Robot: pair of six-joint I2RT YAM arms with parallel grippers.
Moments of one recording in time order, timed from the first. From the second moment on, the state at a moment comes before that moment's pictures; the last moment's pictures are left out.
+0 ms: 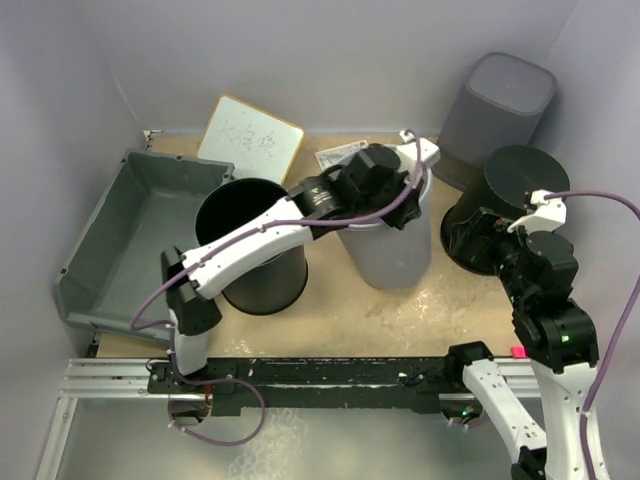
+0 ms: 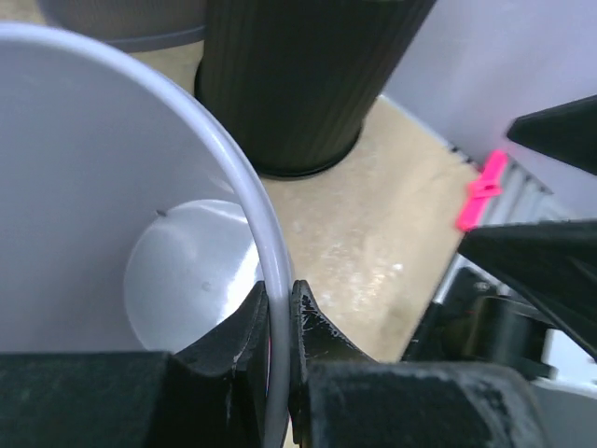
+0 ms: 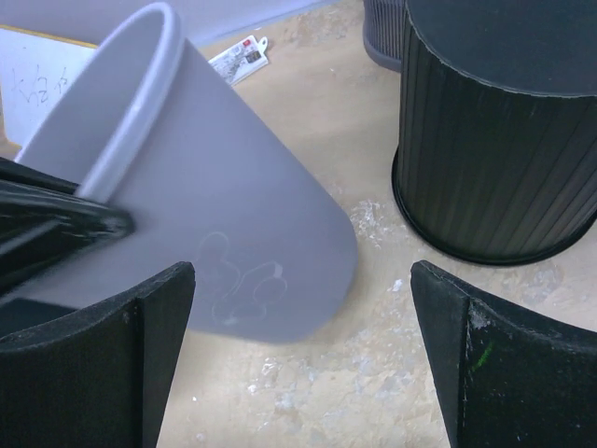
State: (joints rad) left arm -1.04 1.93 2.11 -0.63 0.00 -0.23; right arm 0.17 0.61 1.14 -0.86 0.17 0.35
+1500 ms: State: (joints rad) left arm -0.75 1.94 1.88 -0.53 0.30 -0.37; right arm 0.16 0.32 0.88 -1.13 0.09 0.83
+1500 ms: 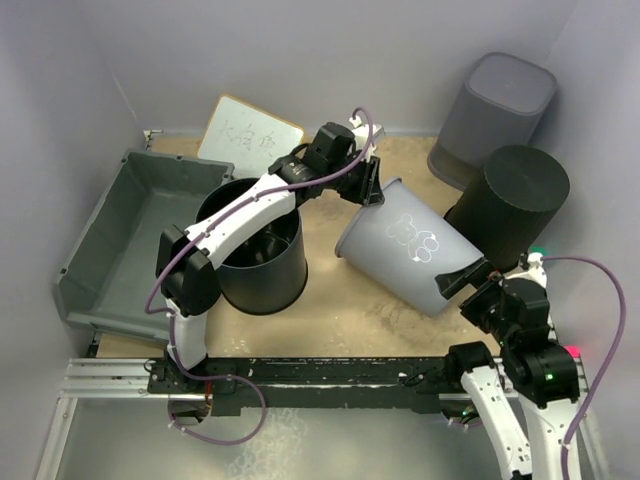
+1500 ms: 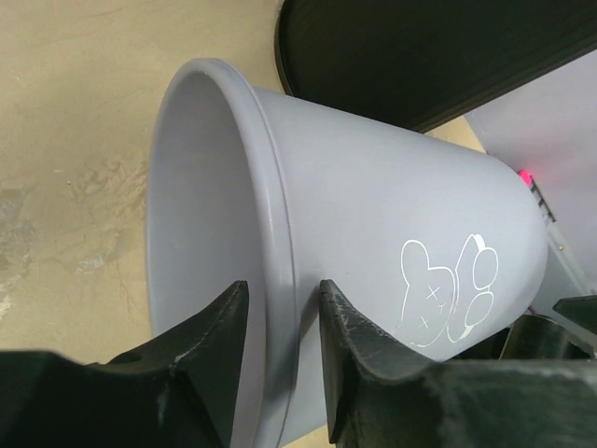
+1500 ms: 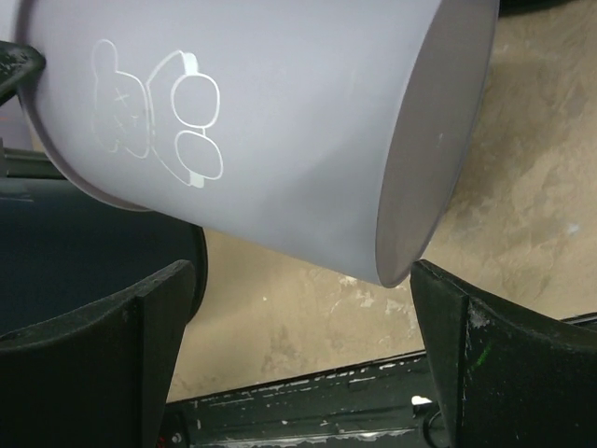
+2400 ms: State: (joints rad) left arm -0.75 1.93 1.83 -0.41 0.21 -0.32; right arm 0.17 0.10 0.66 -0.85 -0.14 0.96
